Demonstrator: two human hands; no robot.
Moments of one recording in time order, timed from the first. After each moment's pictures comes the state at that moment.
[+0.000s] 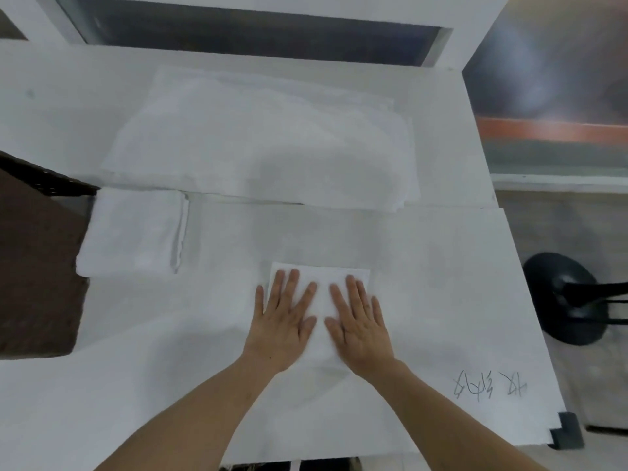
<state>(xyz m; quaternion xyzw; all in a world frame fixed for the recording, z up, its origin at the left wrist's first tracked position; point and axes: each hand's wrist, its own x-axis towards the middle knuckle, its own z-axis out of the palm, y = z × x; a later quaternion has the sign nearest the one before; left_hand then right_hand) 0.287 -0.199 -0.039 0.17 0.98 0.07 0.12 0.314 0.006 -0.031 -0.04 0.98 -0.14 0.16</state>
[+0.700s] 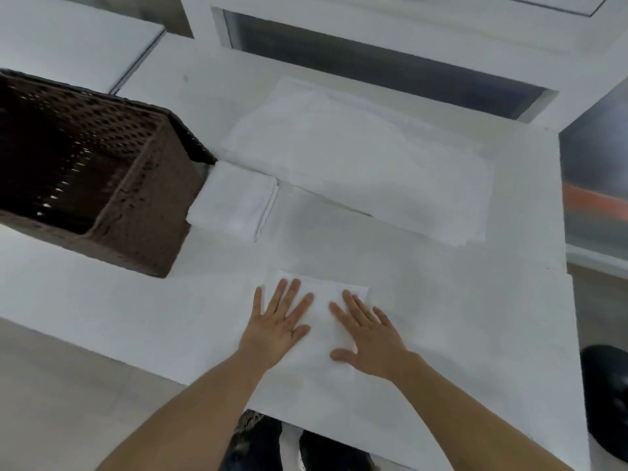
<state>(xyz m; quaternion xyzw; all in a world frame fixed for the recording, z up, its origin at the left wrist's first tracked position) 0.349 -0.287 -0.019 0.08 0.99 0.02 0.14 0.294 -0.028 0.006 -0.30 0.90 -0.04 0.31</state>
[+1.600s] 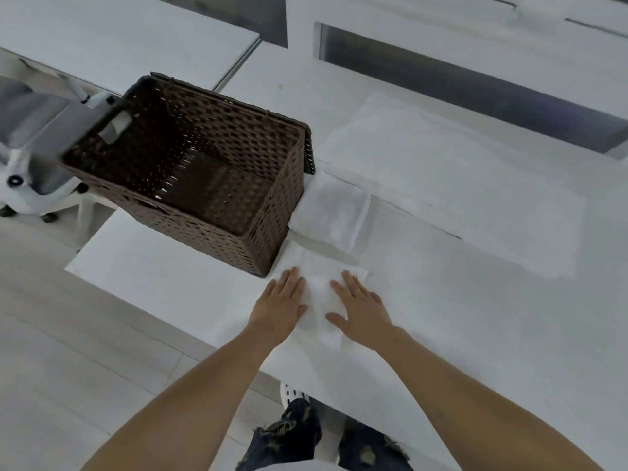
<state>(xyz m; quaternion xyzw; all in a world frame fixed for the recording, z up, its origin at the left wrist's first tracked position) 0.366 -0.488 0.015 -0.01 0.98 0.05 0.21 0.288 -0.275 0.023 -0.28 0.91 -0.06 0.30</state>
